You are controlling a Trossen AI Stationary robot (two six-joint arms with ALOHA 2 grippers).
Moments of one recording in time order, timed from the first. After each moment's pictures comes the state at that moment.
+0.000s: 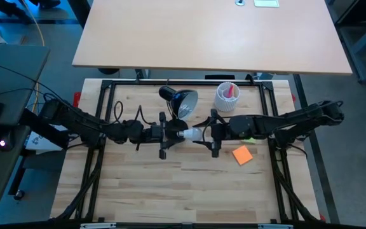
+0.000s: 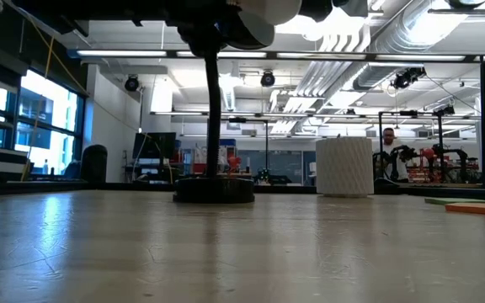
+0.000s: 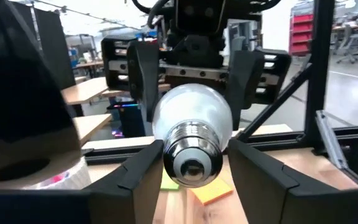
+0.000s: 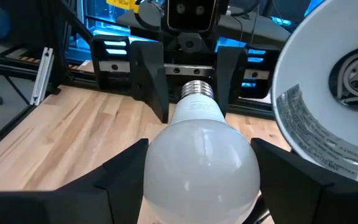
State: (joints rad) left arm -0.17 1.41 0.66 0.83 -0.21 0.14; right arm 0.17 1.30 0.91 0.15 0.19 -0.16
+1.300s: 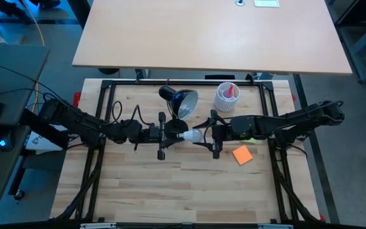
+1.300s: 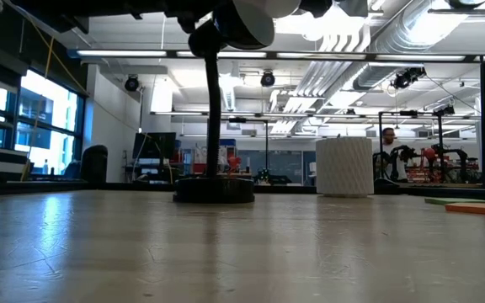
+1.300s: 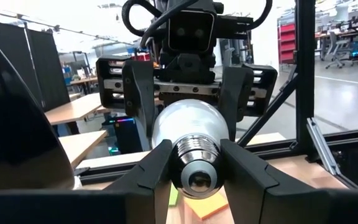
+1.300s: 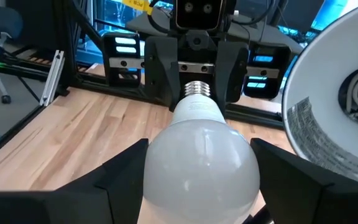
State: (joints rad) left arm -0.18 1.41 0.66 0.87 -0.17 0.19; right arm 0.17 1.30 0.91 0.18 0.17 -0.20
